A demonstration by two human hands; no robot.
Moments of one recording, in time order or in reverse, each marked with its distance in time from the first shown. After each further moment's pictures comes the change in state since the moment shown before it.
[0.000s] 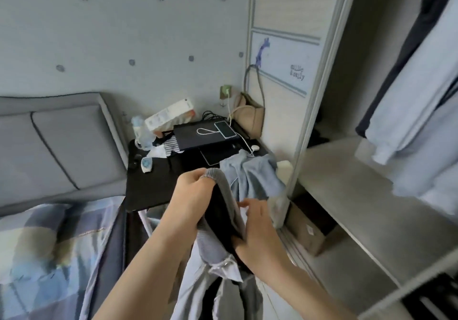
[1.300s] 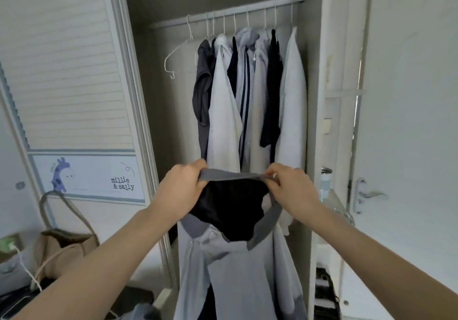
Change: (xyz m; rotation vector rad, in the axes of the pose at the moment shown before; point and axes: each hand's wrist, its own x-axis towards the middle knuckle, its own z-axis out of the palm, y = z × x) left_hand 0.168 0.183 0.234 0.445 -0.625 1.491; right_hand 0.067 0.026 -0.301 -0.762 0.864 0.555
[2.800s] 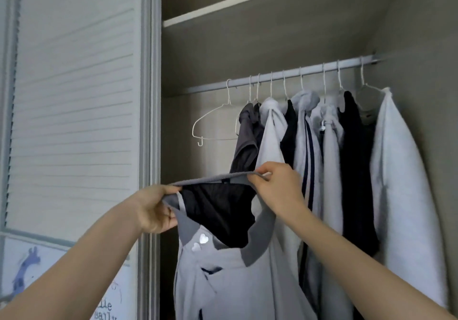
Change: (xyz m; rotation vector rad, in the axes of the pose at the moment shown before) left_hand 0.242 -0.236 -0.001 -1.405 -0.108 -1.019; right_hand 0.334 -0.063 0.105 0.481 0.264 -0.070
